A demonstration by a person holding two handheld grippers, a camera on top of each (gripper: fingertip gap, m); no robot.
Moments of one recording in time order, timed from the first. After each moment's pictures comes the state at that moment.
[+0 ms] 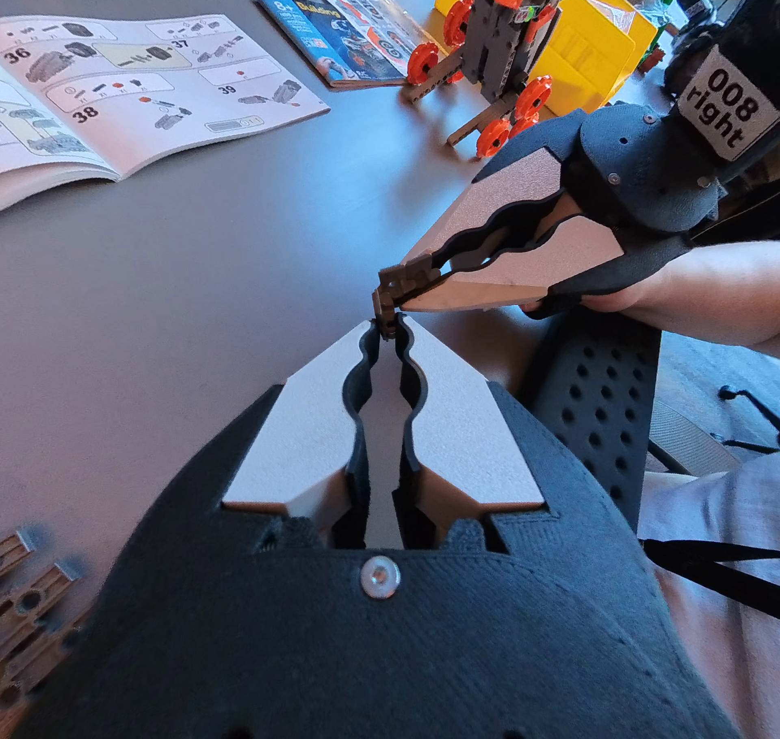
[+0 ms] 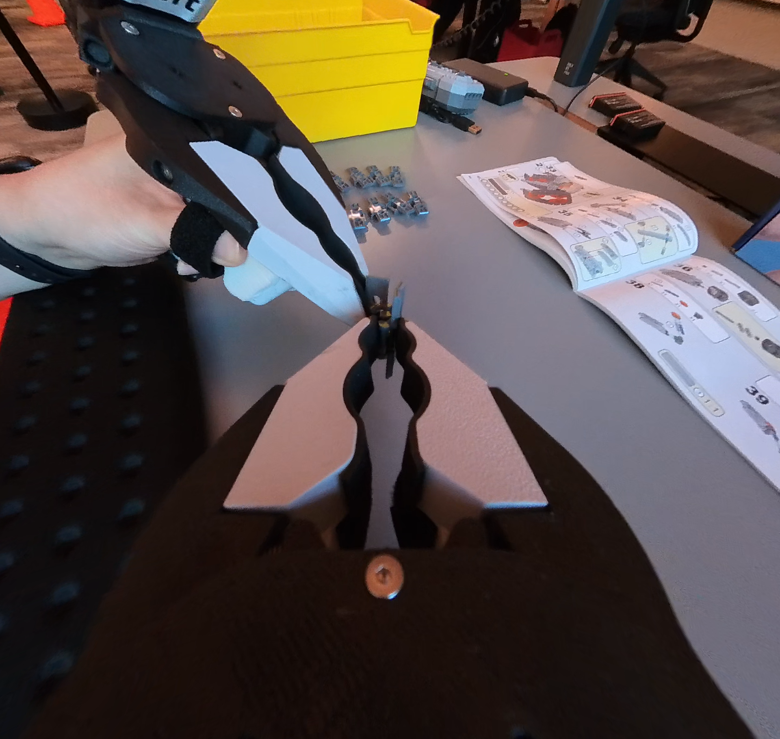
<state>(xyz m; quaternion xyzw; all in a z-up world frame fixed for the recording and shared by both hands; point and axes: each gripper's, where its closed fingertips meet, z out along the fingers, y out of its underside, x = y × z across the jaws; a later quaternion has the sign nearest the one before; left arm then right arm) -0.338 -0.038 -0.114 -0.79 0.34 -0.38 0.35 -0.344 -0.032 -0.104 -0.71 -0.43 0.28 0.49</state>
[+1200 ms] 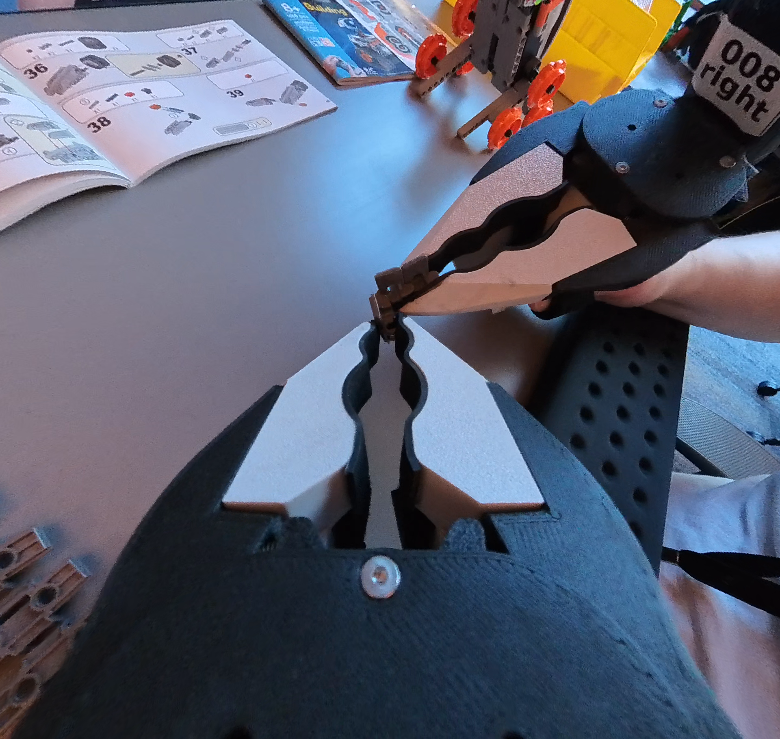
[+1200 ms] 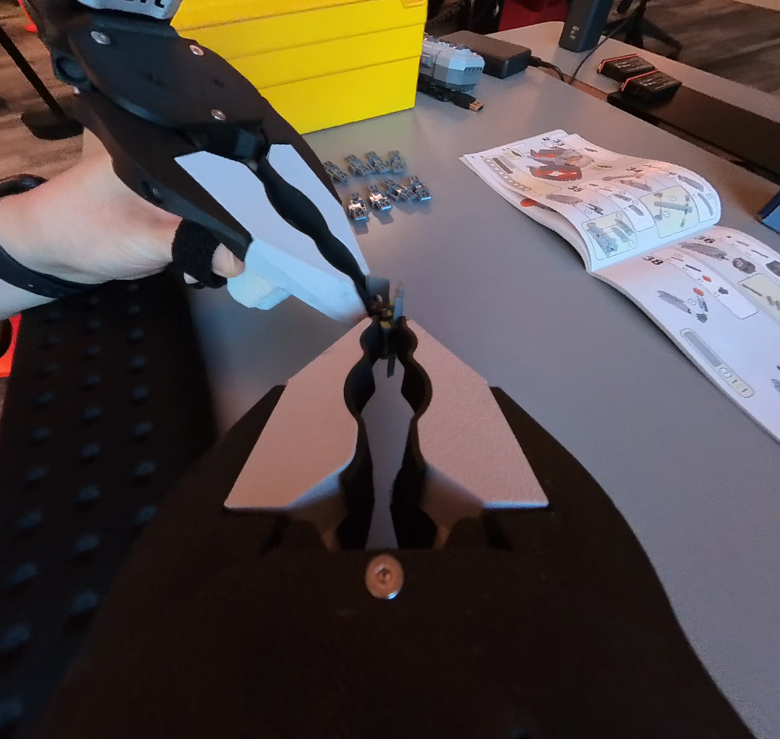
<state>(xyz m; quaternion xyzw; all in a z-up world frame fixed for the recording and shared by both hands) -0.338 -0.037 -0.117 -0.79 0.35 -0.36 0.36 -0.346 -0.033 -0.110 -0.73 -0.41 0.29 0.47</state>
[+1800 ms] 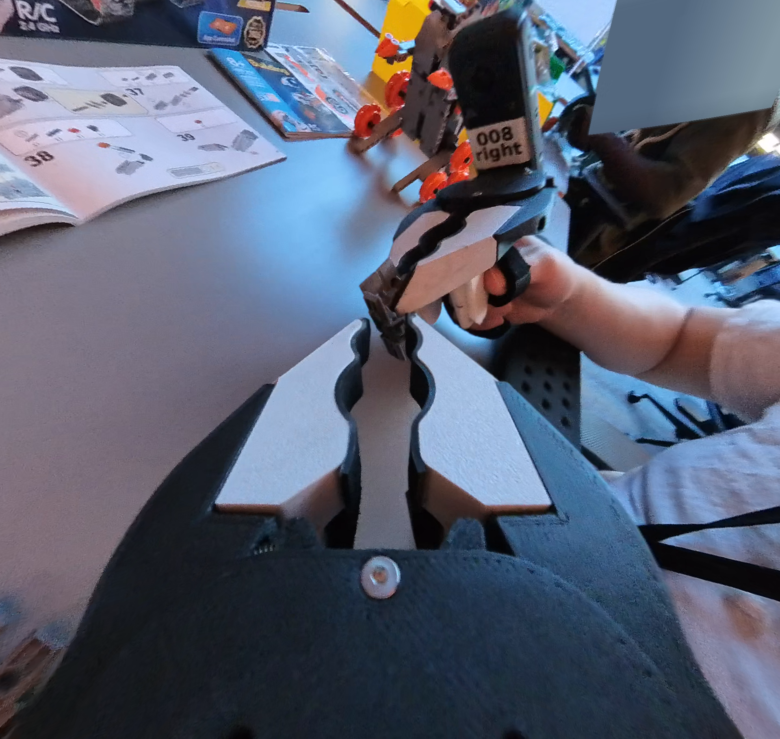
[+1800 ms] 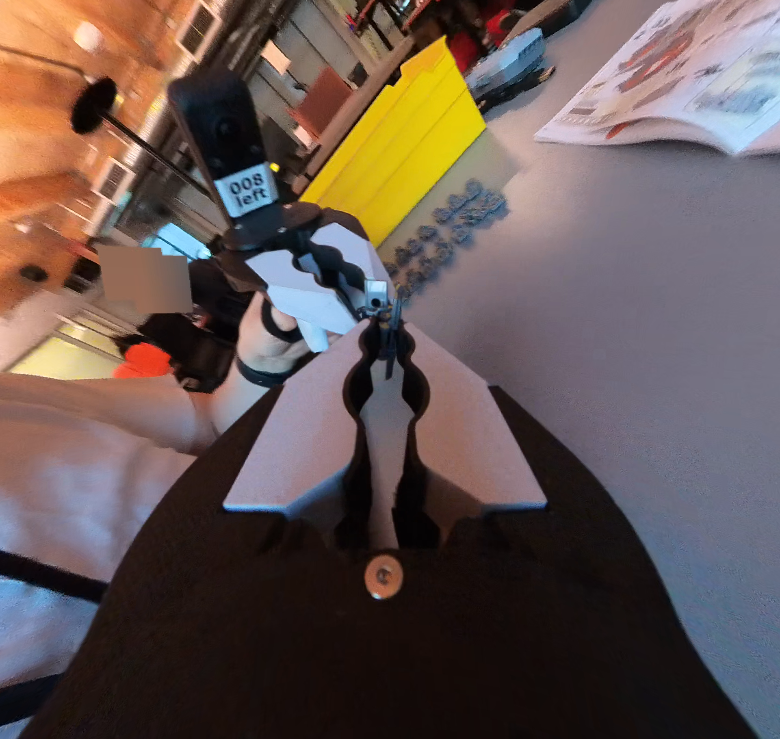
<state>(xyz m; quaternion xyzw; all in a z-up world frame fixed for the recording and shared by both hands) -0.334 -0.037 -0.086 -0.74 0.33 -0.47 0.34 -0.344 -0.031 -0.085 -0.72 -0.22 0.58 0.31</state>
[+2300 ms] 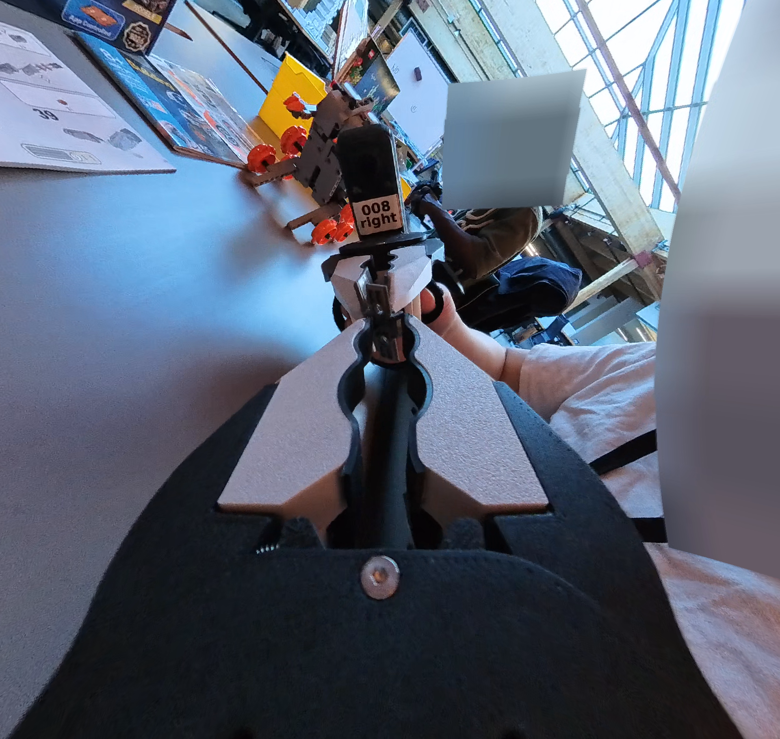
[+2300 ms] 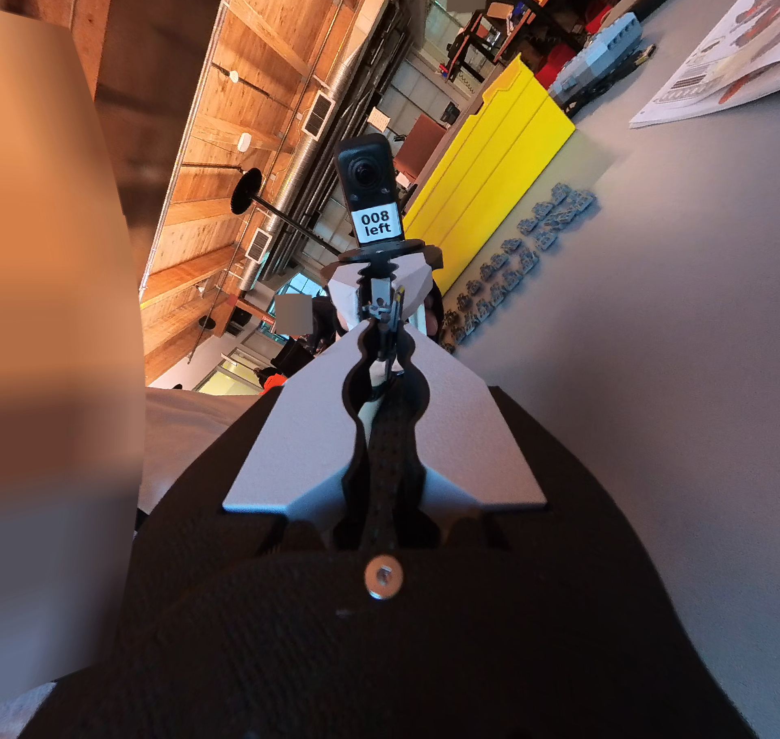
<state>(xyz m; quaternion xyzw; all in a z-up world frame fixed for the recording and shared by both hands) -0.337 -0.050 -0.054 -0.66 0.26 -0.65 0.27 -0.343 -0.043 -0.057 -0.65 -0.16 0.70 0.25</state>
